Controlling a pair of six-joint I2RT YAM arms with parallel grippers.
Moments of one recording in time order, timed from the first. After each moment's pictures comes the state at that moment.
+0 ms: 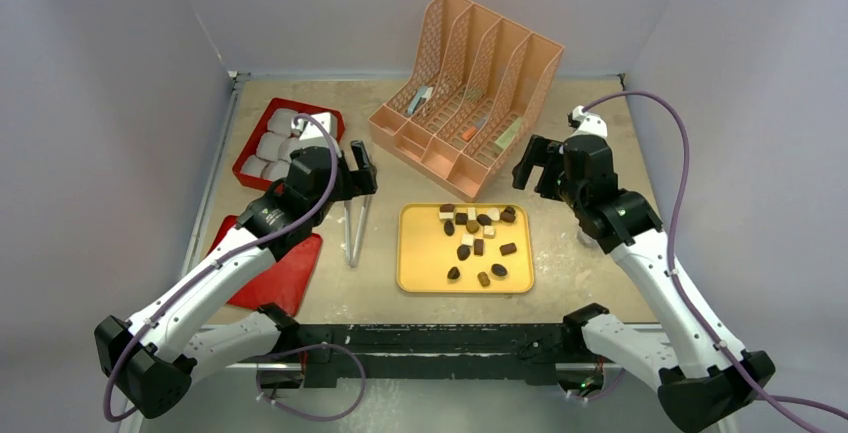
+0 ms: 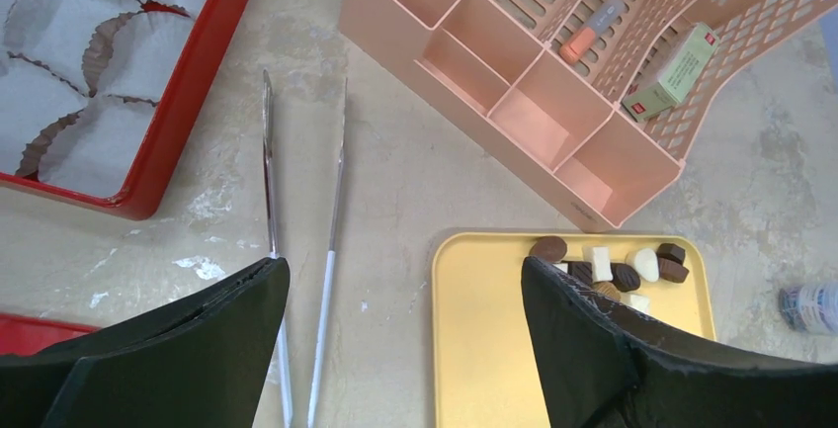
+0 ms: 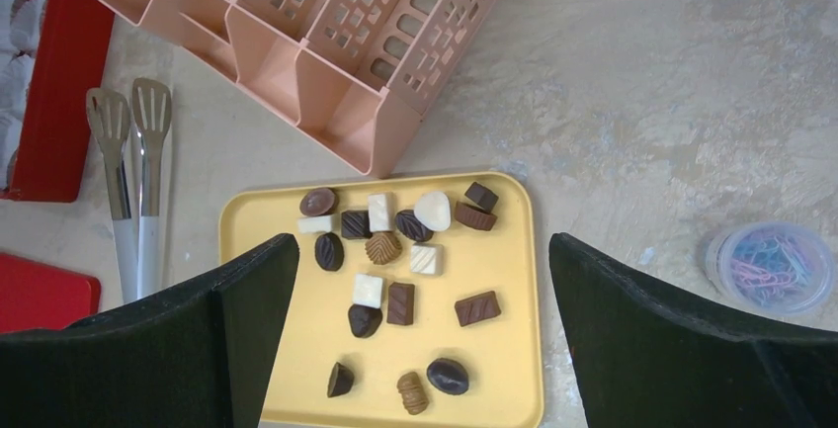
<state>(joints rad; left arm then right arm) -0.62 1.00 0.94 -0.42 -0.40 -0.55 0.39 0.96 1.04 -0.68 0.24 0.50</state>
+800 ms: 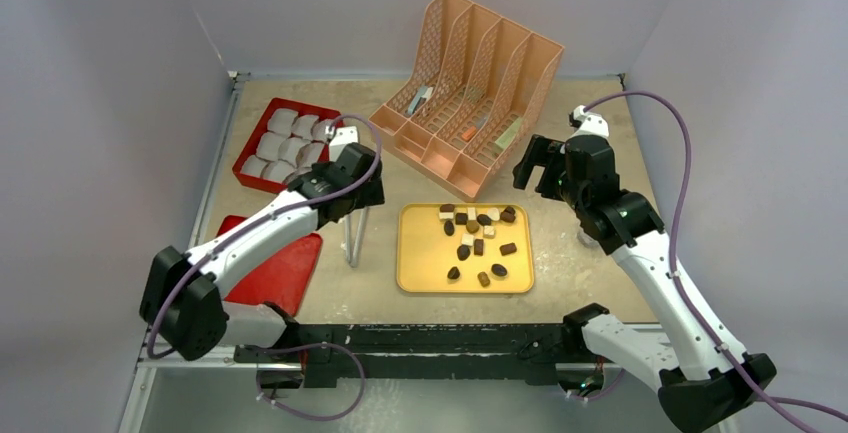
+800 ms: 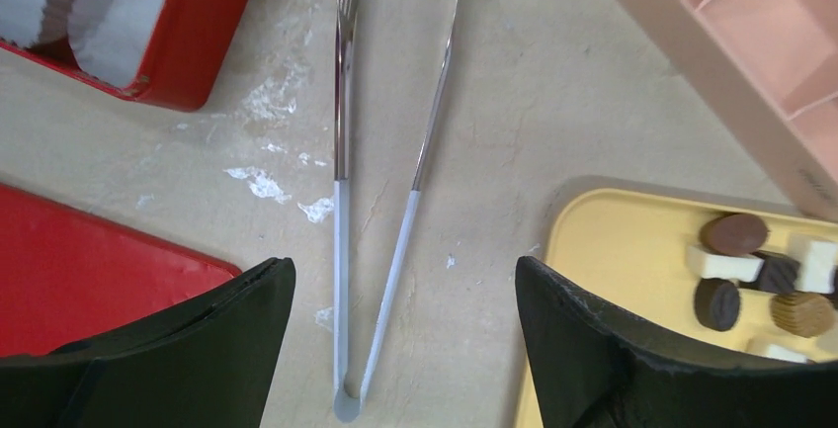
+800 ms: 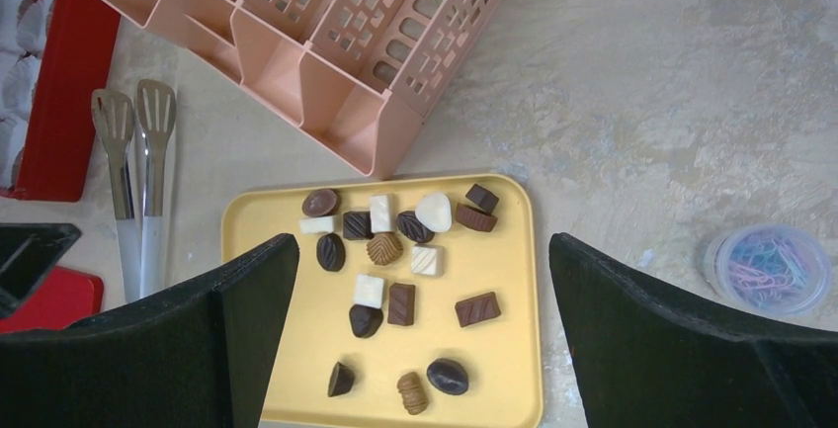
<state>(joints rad) -0.62 1.29 1.00 -0.59 -0.50 -0.63 0.39 0.95 1.05 -0.68 0.24 0.49</state>
